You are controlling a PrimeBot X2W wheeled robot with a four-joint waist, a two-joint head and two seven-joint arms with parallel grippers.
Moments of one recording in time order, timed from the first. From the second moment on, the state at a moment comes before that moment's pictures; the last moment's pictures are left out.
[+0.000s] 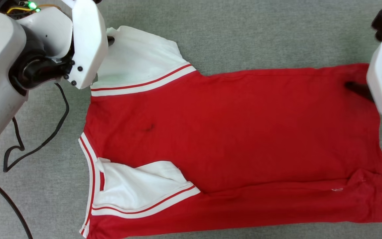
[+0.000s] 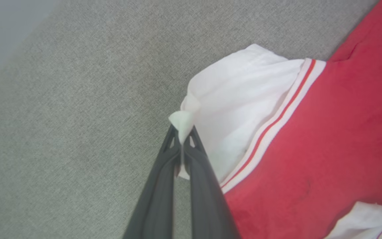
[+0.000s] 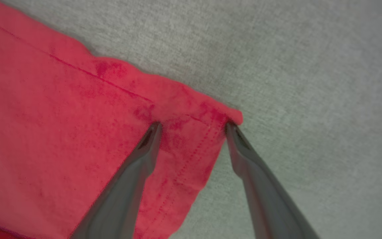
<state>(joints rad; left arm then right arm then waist) -1.32 0.73 -1.02 0.26 -1.04 -0.13 0.78 -0.94 -0.71 0.57 0.24 0.75 0.13 1.03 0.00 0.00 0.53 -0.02</state>
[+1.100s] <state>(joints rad) -1.02 0.95 -1.16 0.02 -1.13 -0.09 0.51 -0.78 -0.83 0.82 0.29 0.89 0.13 0.51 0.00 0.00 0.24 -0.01</state>
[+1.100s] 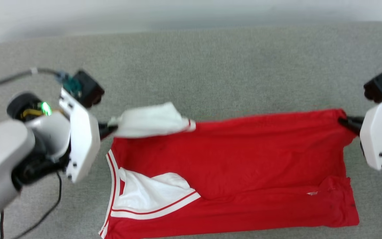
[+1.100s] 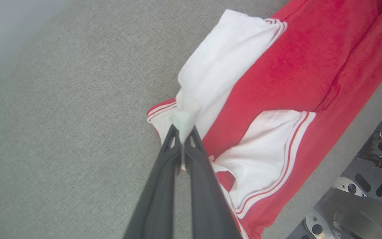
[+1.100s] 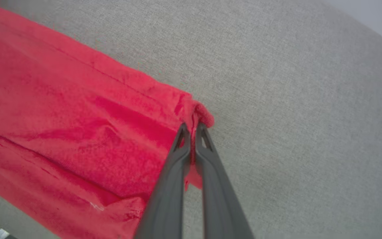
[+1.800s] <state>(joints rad) -0.59 0.93 -1.26 0.00 -1.16 0.04 0.35 -0.46 -0.78 0.86 0.35 0.93 0.13 0.39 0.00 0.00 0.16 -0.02</state>
